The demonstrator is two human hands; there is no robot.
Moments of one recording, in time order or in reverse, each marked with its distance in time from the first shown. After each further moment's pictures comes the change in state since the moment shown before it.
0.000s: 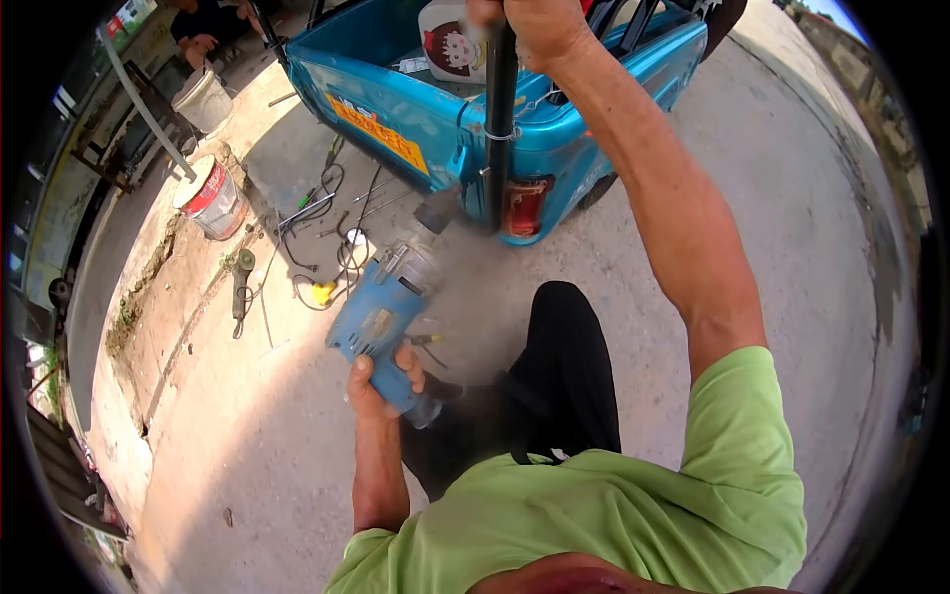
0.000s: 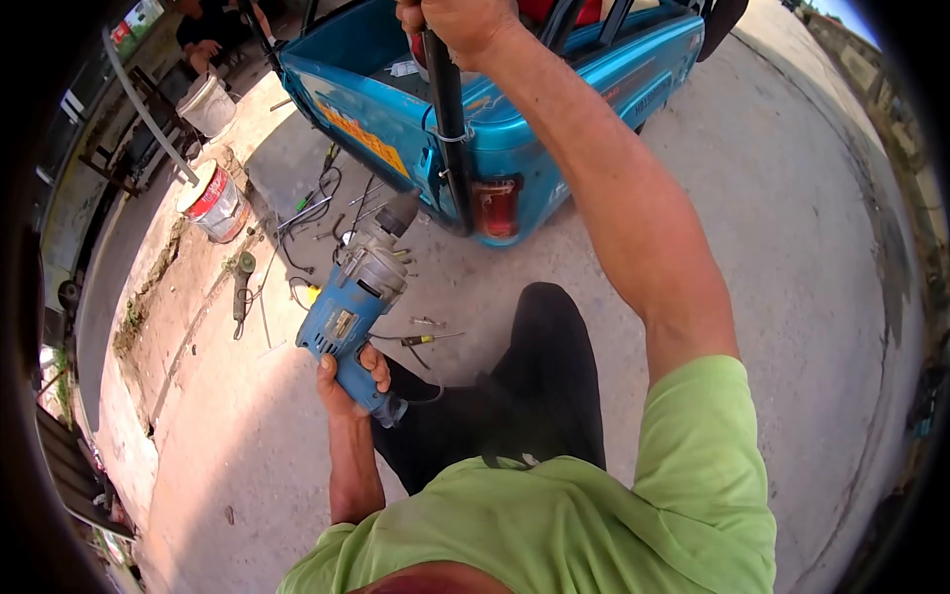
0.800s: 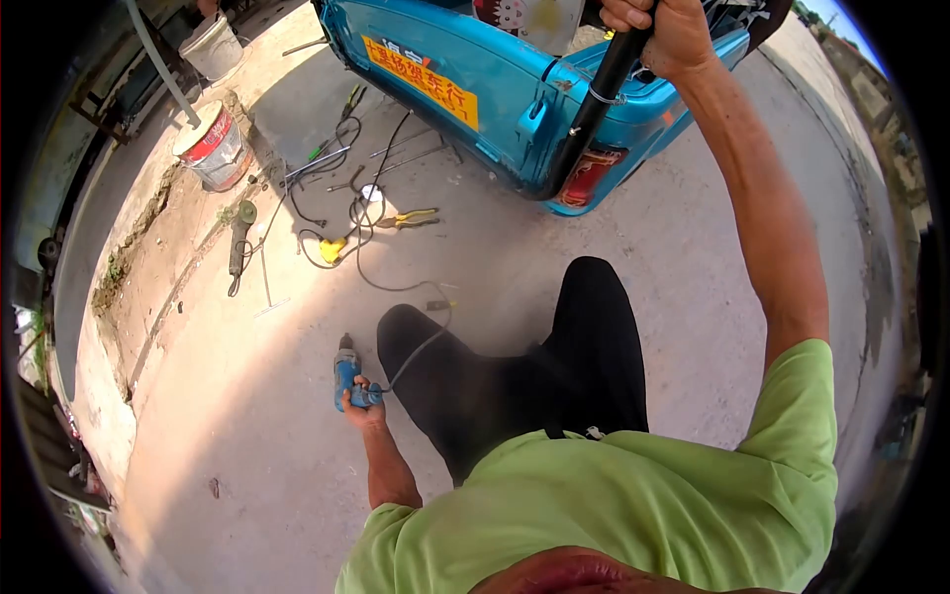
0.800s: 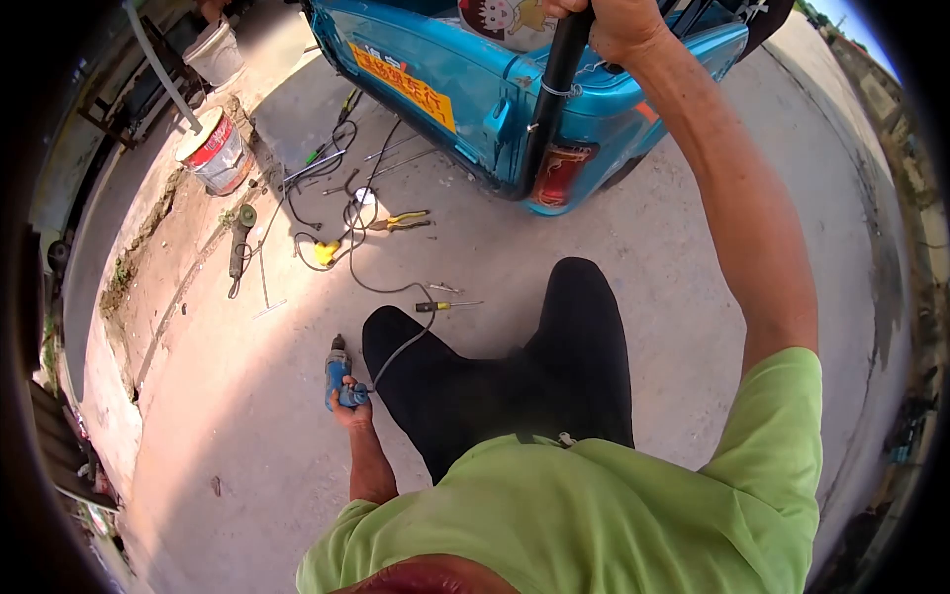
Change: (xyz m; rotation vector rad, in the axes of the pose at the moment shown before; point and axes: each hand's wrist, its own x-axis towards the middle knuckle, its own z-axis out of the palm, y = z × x) left_hand -0.175 -0.058 -0.393 -0.519 0.826 0.321; right_hand -0.017 0.027 -0.008 0.059 -0.021 0.236
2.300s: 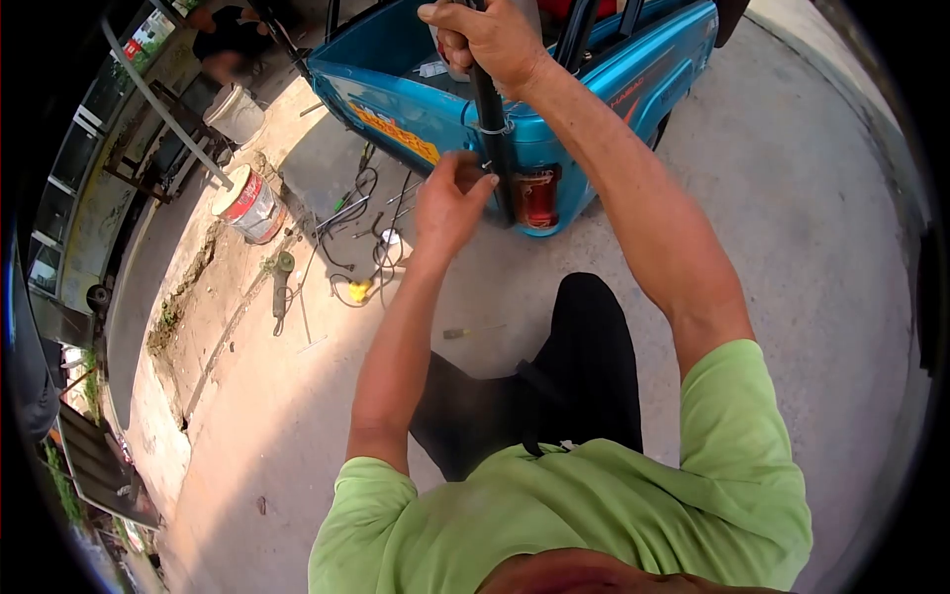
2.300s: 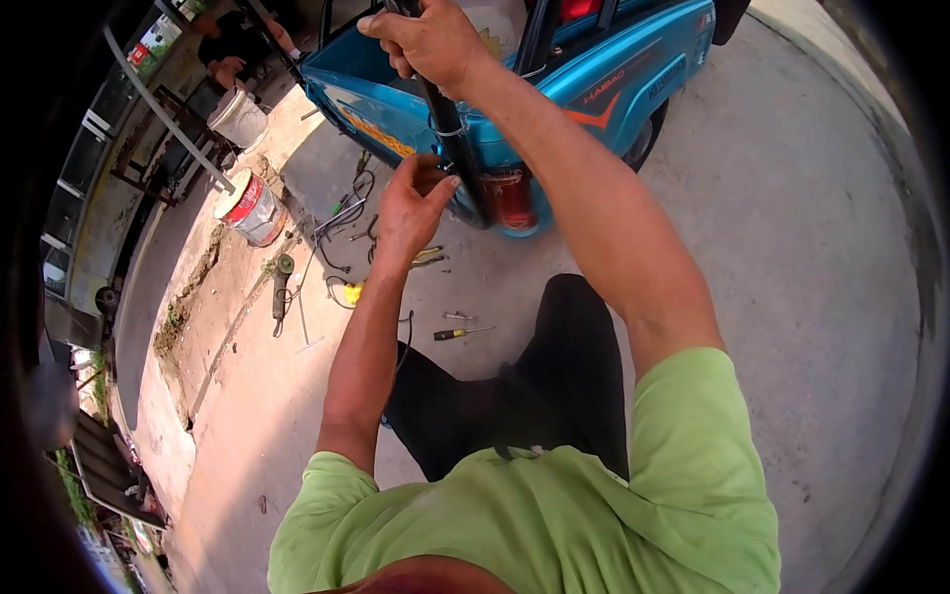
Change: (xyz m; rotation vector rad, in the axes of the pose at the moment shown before) left_hand -0.167 -0.295 0.550 1.668 -0.991 0.717; right_hand -0.007 0.004 0.001 -0.155 0.153 -0.131
